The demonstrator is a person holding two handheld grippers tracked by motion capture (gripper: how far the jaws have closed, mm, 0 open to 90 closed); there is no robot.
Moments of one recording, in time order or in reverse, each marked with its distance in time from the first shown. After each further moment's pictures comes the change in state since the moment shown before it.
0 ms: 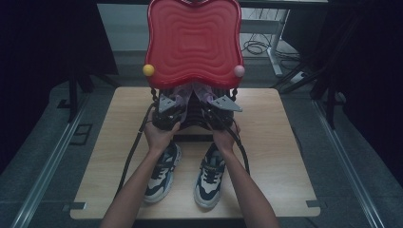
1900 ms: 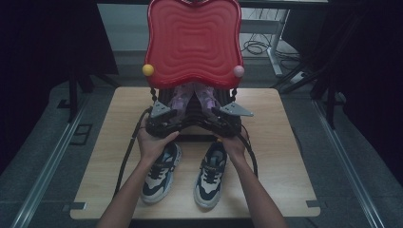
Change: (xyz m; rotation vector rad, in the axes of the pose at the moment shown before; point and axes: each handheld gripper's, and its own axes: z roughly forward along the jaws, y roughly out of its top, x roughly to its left) left arm -0.003 -0.008 -0.035 0.061 -0.068 -0.041; right arm -0.011 -0.010 -0.033 0.067 0.087 0.044
